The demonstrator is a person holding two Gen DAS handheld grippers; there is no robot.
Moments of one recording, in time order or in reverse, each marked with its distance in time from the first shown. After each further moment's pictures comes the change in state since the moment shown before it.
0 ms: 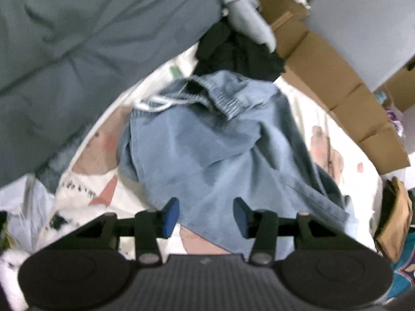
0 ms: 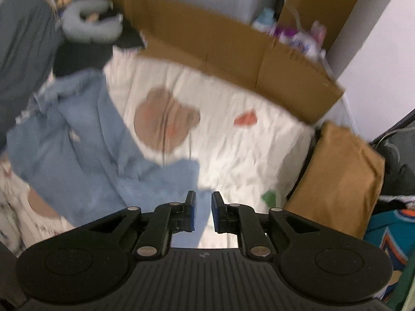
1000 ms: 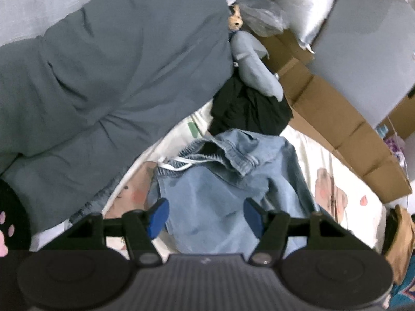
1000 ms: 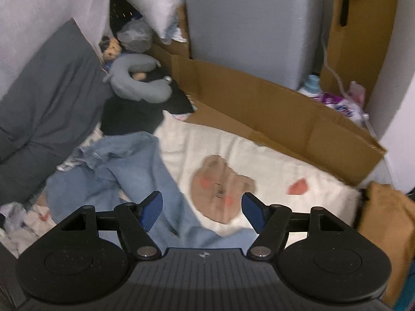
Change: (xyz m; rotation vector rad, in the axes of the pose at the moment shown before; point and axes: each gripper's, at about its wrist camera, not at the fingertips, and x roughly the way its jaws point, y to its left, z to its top) left arm -0.046 0.031 0.058 -0.010 -0.138 0.075; right arm -0.005 0.079 0.029 -0.011 -0.282 0.181
